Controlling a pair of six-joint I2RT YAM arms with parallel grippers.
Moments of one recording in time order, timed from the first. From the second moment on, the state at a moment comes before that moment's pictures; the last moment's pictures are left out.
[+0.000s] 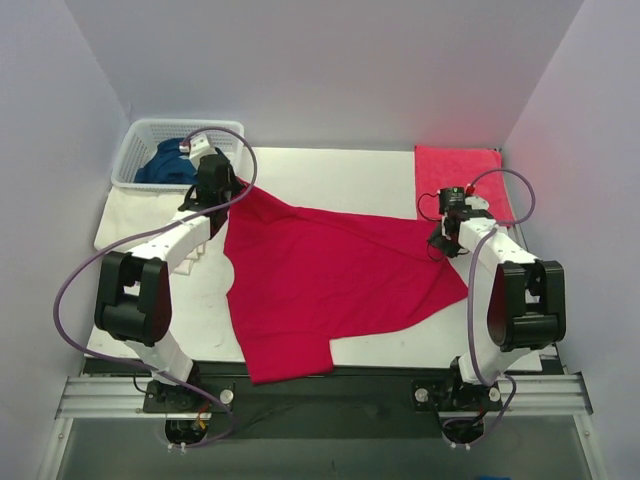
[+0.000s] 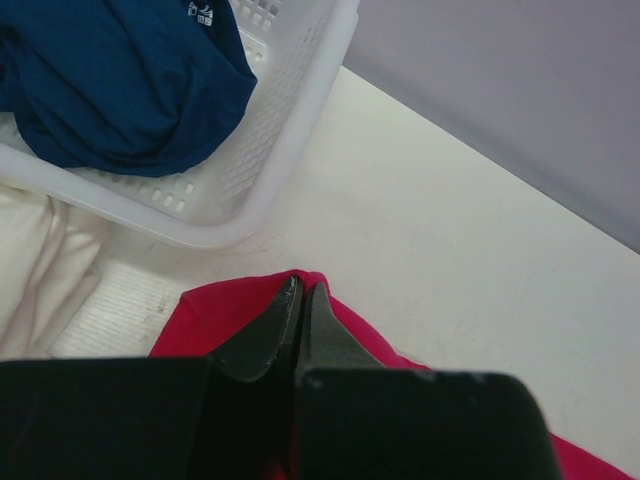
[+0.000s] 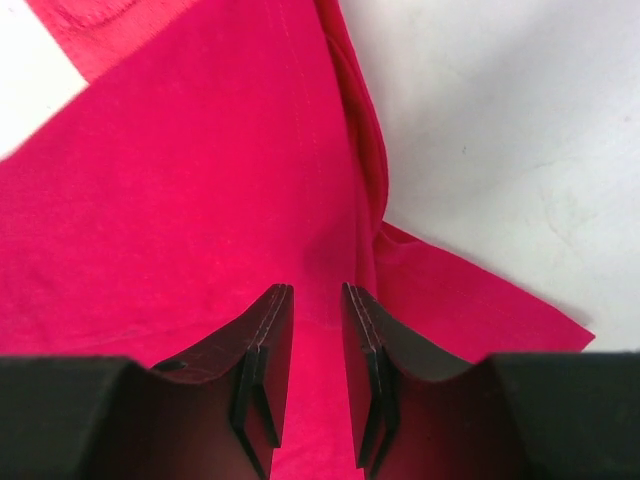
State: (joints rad) left arm -0.24 1.69 1.18 0.13 -0.33 -0.60; right arm 0.06 1.61 1.02 -0.50 0.31 0.66
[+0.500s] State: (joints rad) left arm -0.23 1.69 1.17 0.13 -0.32 -0.60; right arm 0.05 1.63 0.99 -0.53 0.30 0.68
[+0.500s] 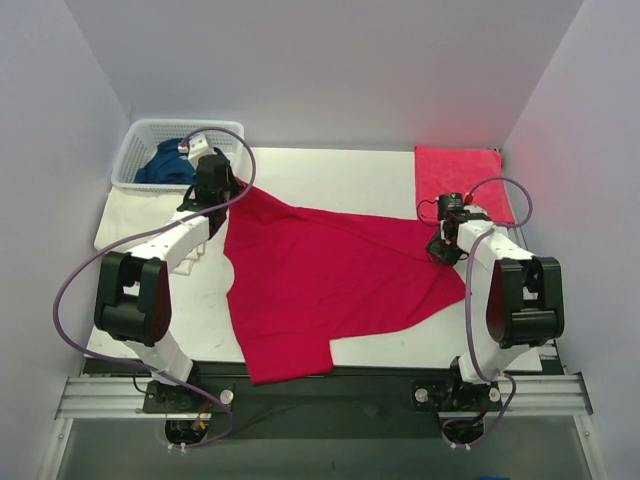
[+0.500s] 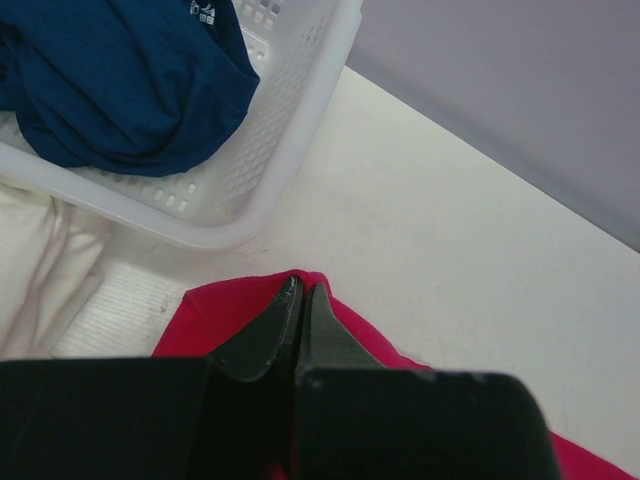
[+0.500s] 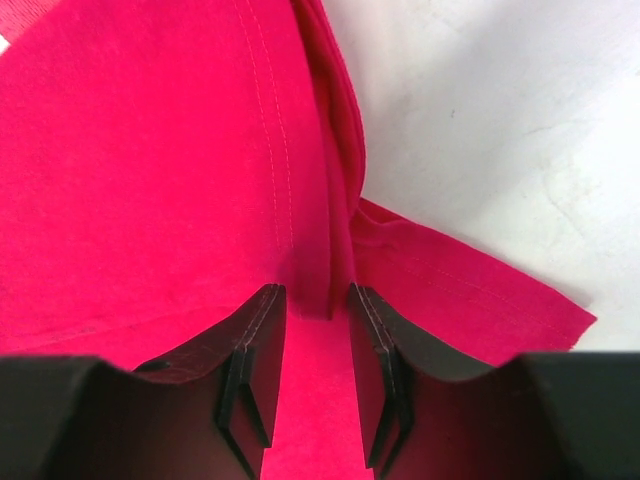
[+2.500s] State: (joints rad) left arm -0.20 1.67 1.12 0.14 -0.31 -0.60; right arm 0.09 1.70 1.05 -0.59 0.37 0.66
